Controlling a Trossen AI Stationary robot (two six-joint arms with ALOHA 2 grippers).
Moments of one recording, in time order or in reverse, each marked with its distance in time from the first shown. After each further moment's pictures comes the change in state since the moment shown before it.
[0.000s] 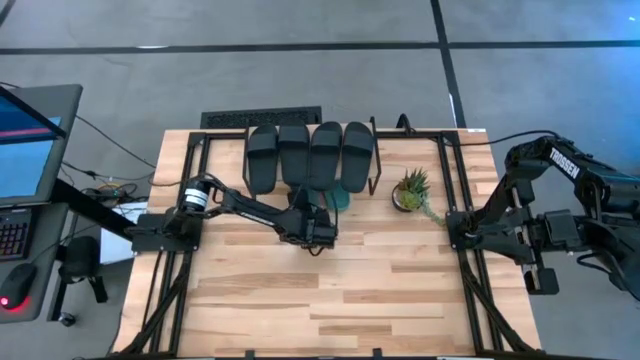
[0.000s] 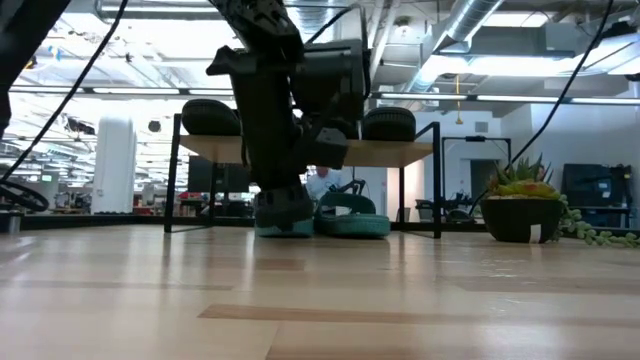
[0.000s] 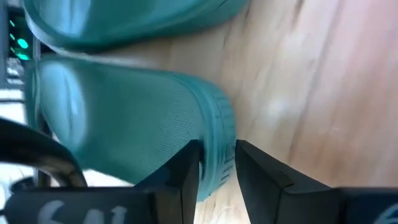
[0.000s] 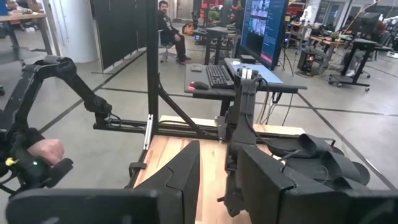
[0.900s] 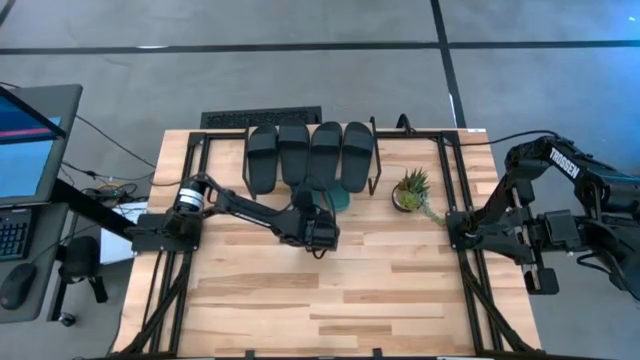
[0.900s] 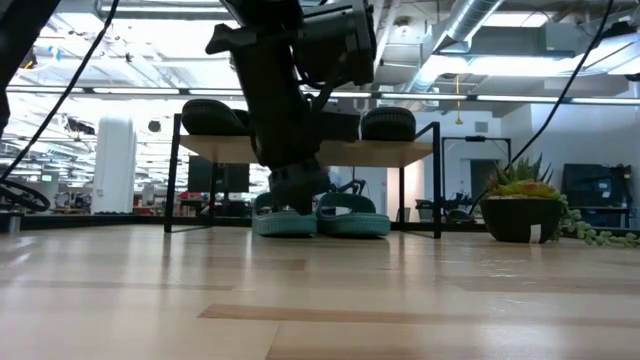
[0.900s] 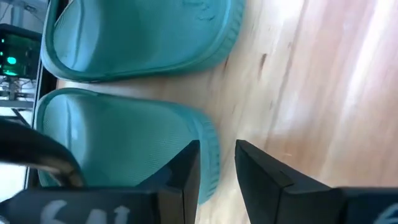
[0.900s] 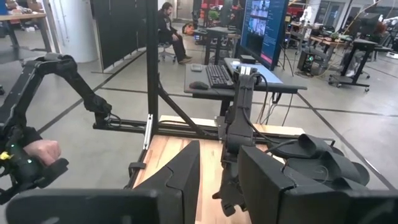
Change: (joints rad) left arm -0.018 -0.040 0.018 0.062 0.007 0.022; right arm 0.000 0.000 0.000 0.000 0.000 -0.002
